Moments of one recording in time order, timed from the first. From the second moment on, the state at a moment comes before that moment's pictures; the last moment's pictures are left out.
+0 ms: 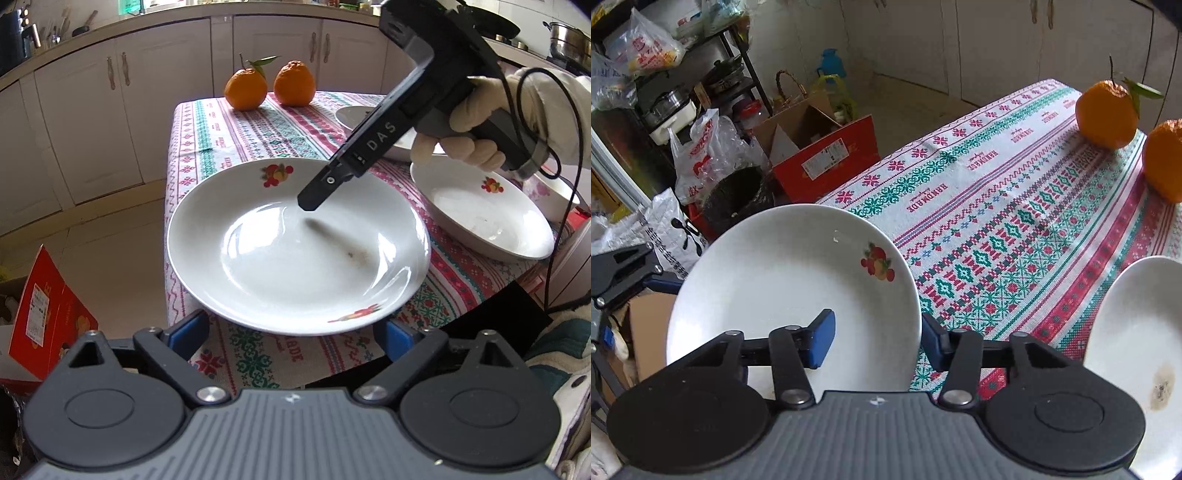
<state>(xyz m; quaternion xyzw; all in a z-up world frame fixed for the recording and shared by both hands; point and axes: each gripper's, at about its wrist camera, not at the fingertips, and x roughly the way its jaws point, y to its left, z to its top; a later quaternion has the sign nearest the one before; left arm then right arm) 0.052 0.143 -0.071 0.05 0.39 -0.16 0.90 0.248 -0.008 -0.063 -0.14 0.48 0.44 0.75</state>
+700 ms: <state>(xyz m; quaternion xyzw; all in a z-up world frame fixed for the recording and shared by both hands) 0.091 0.141 -0.067 0.07 0.38 -0.17 0.91 0.278 -0.013 -0.056 -0.12 0.47 0.42 0.77</state>
